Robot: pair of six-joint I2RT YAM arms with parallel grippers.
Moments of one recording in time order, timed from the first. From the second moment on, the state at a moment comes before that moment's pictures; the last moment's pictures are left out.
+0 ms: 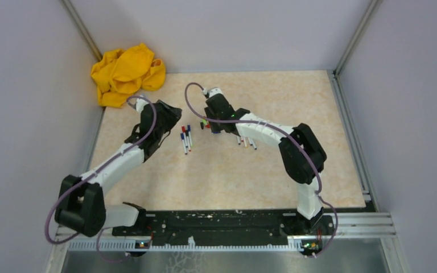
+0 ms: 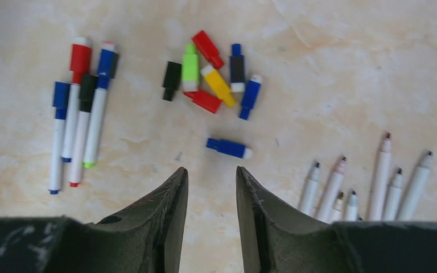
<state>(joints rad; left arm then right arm) -0.38 1.35 0.80 0.13 -0.26 -0.97 0.76 1.92 1.44 -0.30 0.24 0.24</state>
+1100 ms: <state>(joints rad) -0.38 0.76 0.67 0.06 -0.52 -0.98 0.89 2.37 1.99 -0.55 0.16 0.32</state>
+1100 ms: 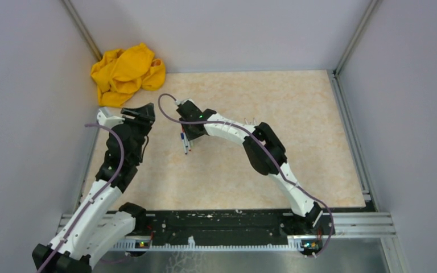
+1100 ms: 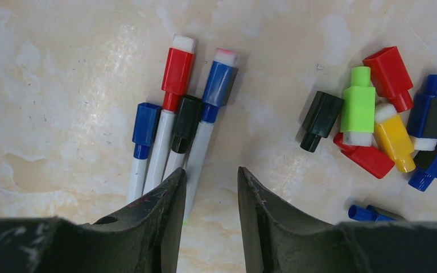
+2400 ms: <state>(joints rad) -0.38 1.23 0.68 0.15 -0.26 -1.05 0.78 1.88 1.40 -0.25 0.01 0.34</state>
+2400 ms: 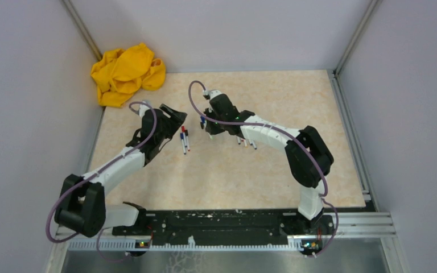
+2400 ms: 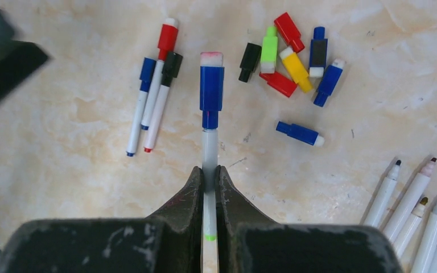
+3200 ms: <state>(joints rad) -0.38 1.61 0.79 0.43 0.21 -1.17 0.73 1.83 1.35 -0.19 -0.18 0.34</state>
